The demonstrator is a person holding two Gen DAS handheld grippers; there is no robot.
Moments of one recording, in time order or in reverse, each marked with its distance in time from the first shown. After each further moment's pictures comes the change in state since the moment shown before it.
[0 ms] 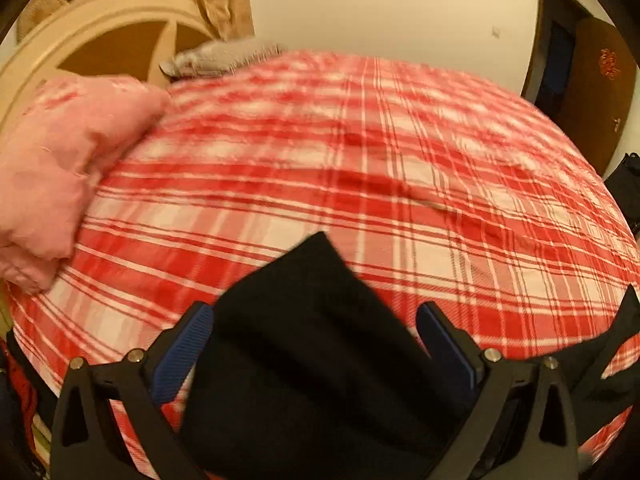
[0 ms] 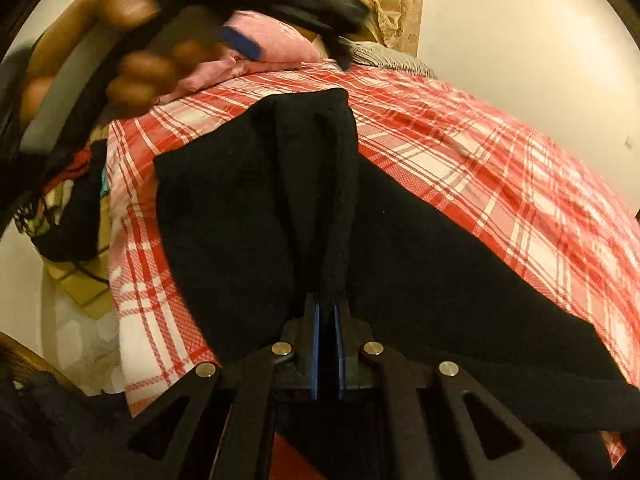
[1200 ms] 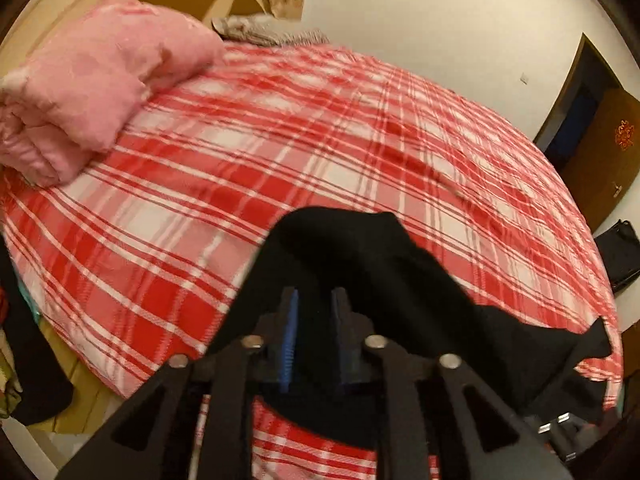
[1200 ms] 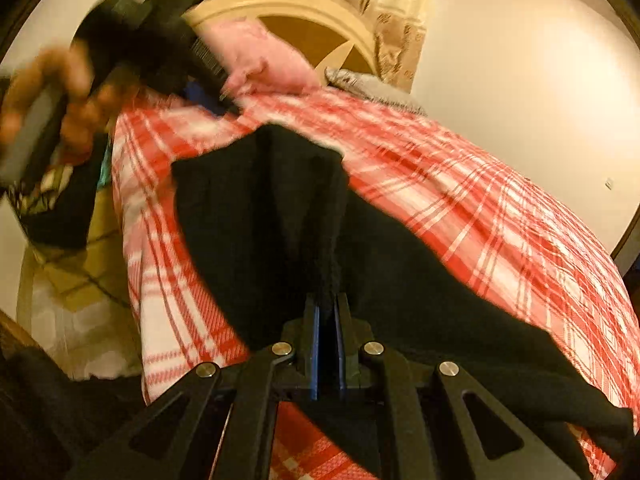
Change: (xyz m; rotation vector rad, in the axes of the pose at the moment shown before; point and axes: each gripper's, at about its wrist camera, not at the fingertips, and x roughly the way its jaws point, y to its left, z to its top) left arm -0.046 0.070 -0.082 -0.225 -0.008 -0.092; right arm -0.034 0.020 -0.015 -0.099 -0.083 -0.087
